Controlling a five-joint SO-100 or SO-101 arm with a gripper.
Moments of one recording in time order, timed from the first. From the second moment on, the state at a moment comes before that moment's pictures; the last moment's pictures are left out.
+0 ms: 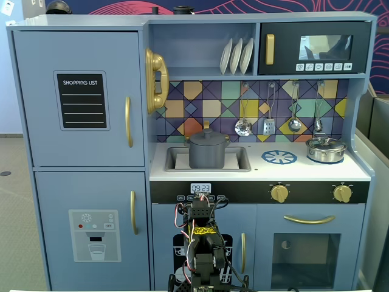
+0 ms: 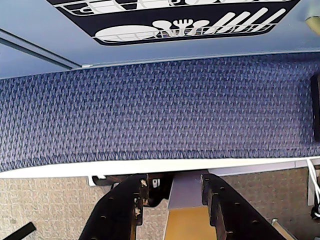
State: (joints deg) arm -4.6 182.3 172.0 77.2 -86.3
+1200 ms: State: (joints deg) arm 2.0 158.1 129.8 23.8 -92.4
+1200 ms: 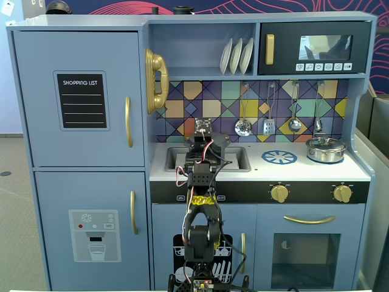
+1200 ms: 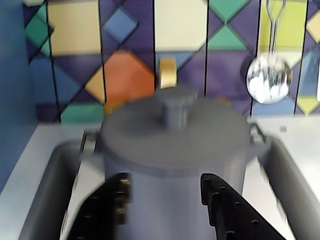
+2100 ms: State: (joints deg) arm 3.5 127.2 113.8 10.1 -91.1
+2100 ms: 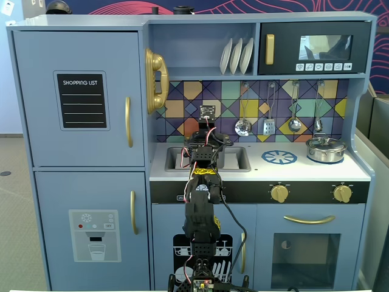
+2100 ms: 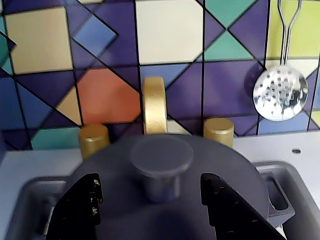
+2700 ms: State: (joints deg) arm 3.5 112.2 103.3 6.2 -90.3
